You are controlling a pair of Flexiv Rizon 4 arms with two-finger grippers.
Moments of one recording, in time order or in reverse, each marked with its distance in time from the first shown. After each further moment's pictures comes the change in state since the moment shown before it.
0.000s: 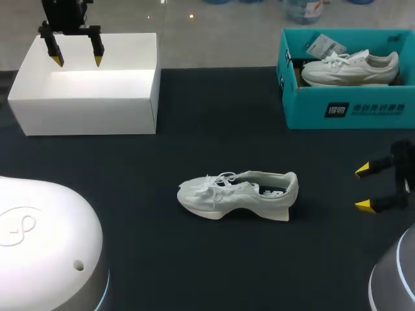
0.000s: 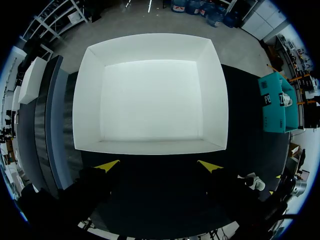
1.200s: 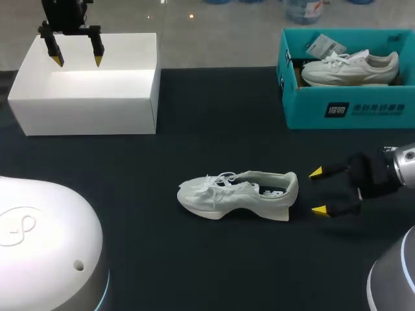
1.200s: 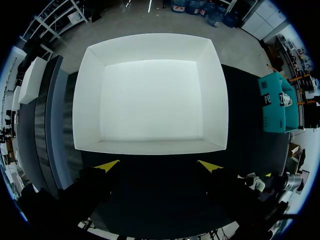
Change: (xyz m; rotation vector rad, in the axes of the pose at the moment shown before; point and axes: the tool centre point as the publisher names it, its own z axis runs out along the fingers) left arm 0.000 0.000 0.000 0.000 0.000 0.000; right arm -0.007 0.028 0.103 -0.158 0.054 -0.178
